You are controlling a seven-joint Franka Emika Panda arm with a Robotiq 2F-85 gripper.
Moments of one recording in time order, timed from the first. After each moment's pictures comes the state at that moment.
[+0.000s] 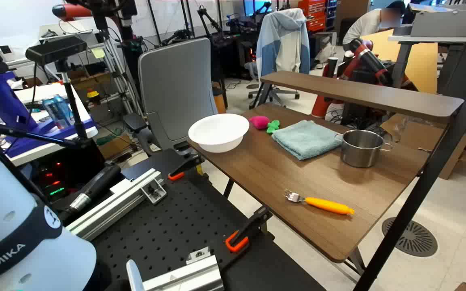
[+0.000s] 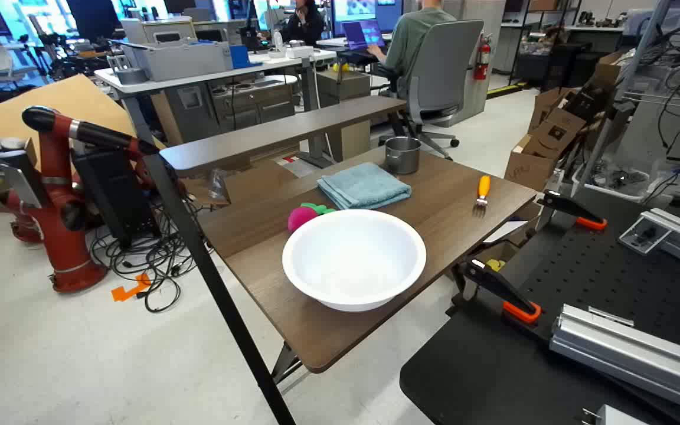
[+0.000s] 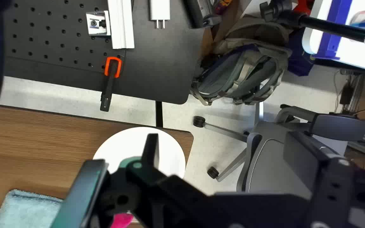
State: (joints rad) arm 0.32 -0.75 0.14 -2.64 0.36 1.91 0.02
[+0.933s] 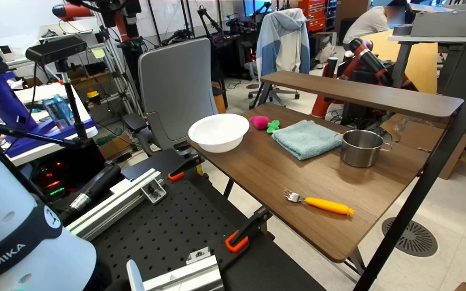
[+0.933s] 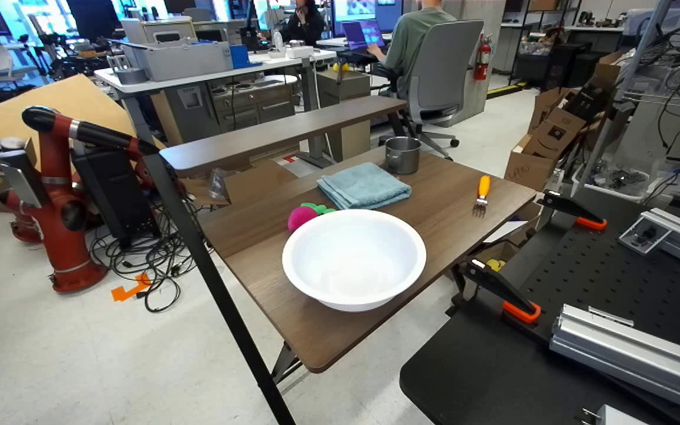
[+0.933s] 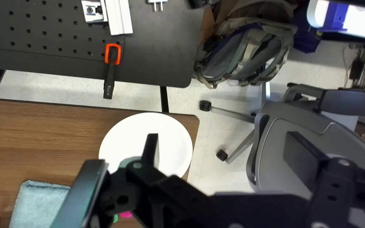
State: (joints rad) arm 0.31 -0.74 0.16 -2.64 0.36 1.98 0.09
